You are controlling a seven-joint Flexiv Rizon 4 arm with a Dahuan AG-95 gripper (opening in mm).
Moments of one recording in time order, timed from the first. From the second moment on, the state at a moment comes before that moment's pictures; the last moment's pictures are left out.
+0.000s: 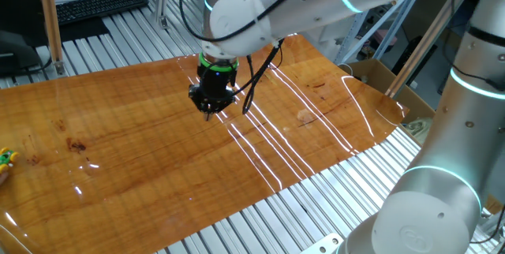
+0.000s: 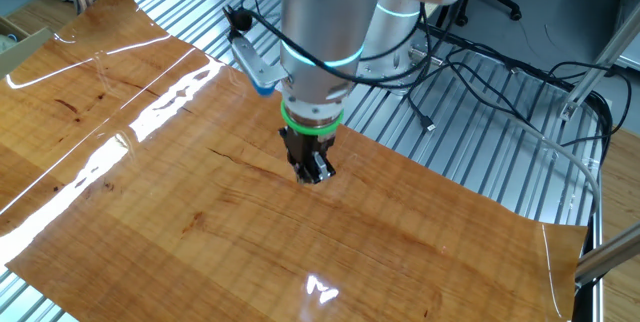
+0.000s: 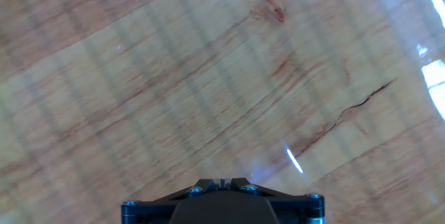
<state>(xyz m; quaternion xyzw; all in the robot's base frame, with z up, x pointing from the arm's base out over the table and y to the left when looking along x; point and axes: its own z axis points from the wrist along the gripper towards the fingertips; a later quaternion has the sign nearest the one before) 0.520 0.055 0.082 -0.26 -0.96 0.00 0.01</state>
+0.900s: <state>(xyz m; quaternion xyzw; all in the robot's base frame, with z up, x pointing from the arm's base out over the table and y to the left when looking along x) 0.556 0.057 0.057 -0.32 -0.95 0.00 0.02</state>
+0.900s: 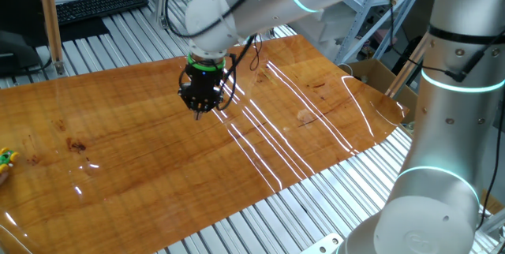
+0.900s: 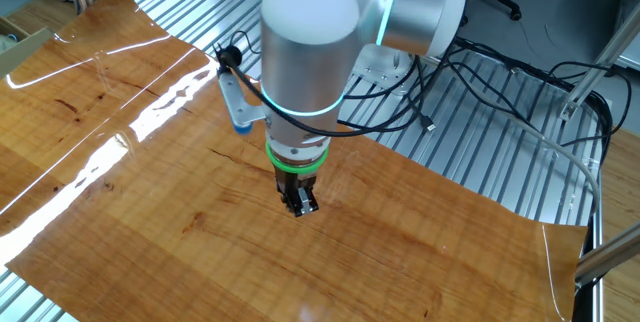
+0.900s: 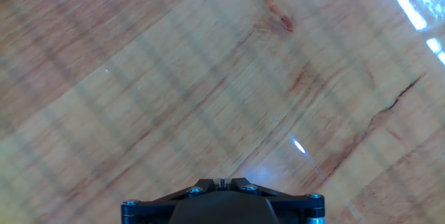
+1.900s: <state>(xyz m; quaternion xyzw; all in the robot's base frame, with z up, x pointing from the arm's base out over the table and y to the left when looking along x) 0.553 0.056 0.058 -0.31 -0.95 -0.03 0.00</state>
